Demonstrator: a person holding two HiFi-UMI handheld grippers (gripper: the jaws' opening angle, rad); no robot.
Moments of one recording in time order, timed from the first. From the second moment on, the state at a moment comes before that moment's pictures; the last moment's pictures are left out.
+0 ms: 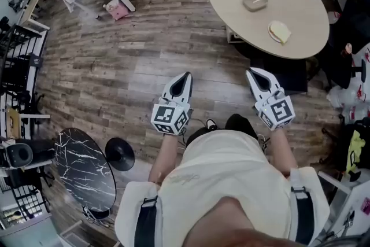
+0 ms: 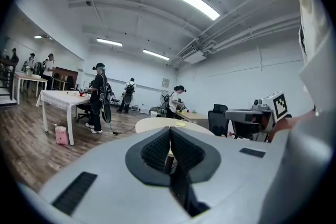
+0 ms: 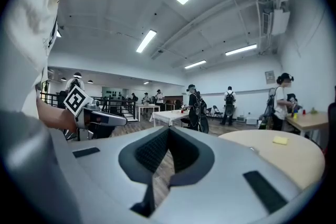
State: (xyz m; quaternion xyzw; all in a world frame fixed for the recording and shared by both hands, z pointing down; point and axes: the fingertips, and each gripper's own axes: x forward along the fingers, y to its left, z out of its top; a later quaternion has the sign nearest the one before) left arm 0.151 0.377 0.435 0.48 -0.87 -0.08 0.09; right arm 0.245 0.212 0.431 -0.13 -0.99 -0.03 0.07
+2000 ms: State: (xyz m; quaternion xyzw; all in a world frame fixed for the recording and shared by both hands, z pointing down) left arm -0.192 0.186 0.486 0.57 -0.81 -0.03 0.15; right arm -0.066 0.028 0.483 -0.03 -0.99 0.02 0.10
